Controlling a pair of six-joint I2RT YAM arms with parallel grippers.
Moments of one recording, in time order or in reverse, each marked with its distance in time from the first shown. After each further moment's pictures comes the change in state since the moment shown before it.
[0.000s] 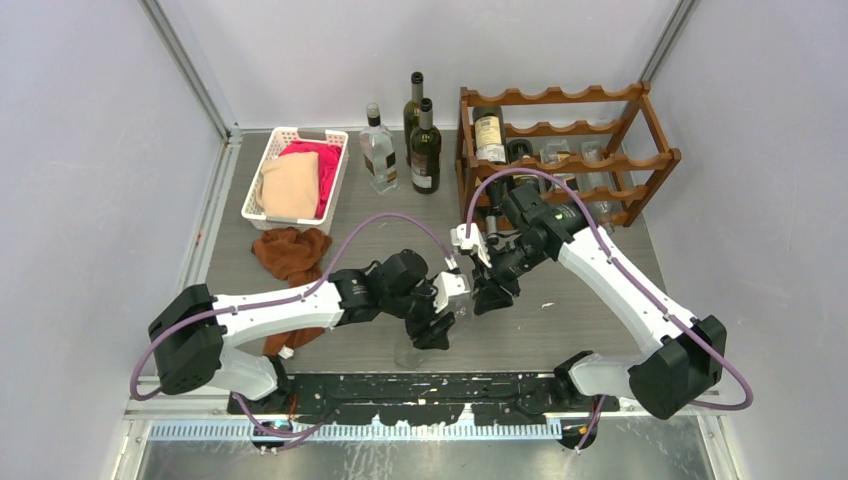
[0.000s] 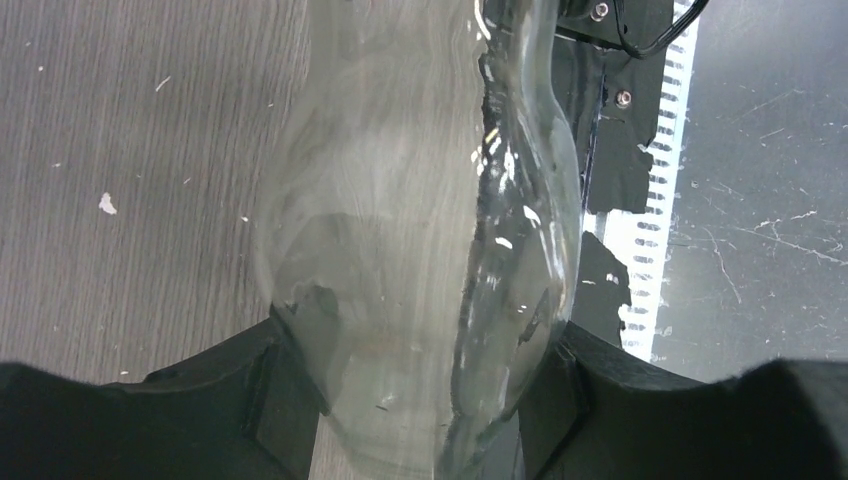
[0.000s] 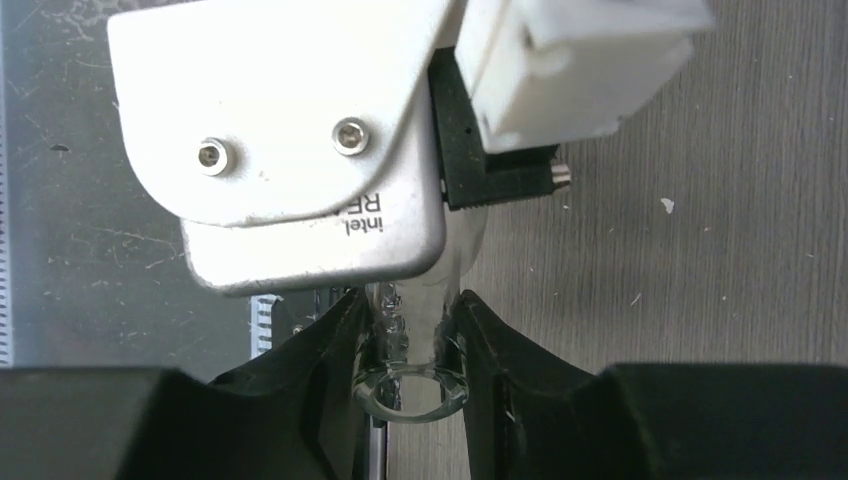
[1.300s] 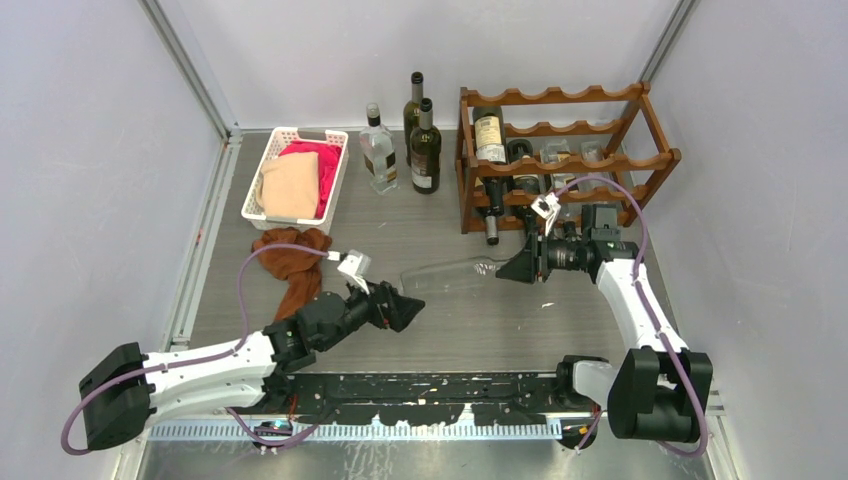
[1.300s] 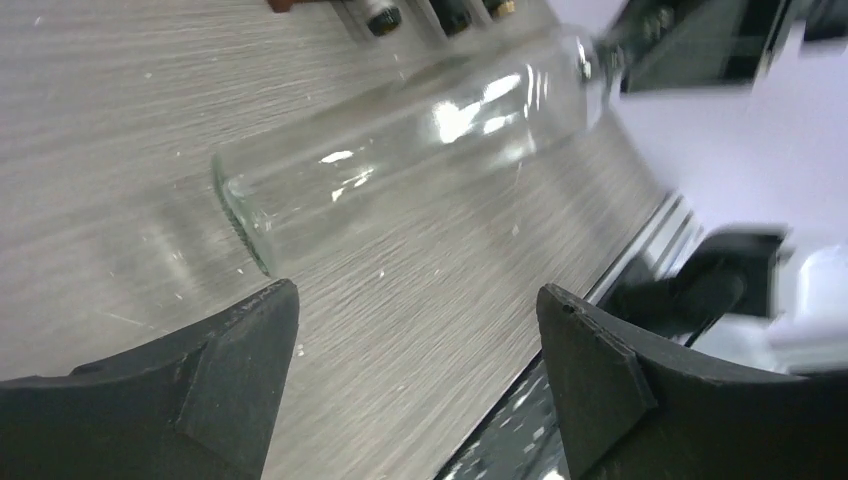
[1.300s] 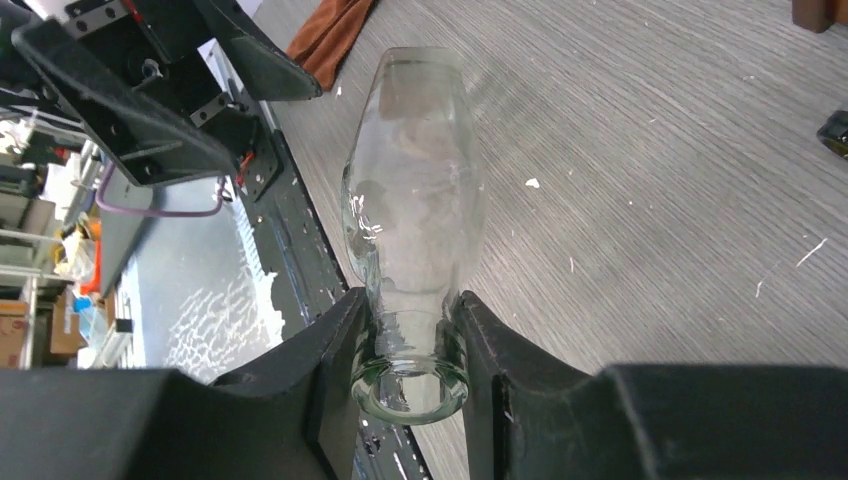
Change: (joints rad) left arm 0.014 -0.523 -0.587 0.623 -0.604 -0.607; right arm -0.577 -0.132 -0.411 0.547 -0.319 0.566
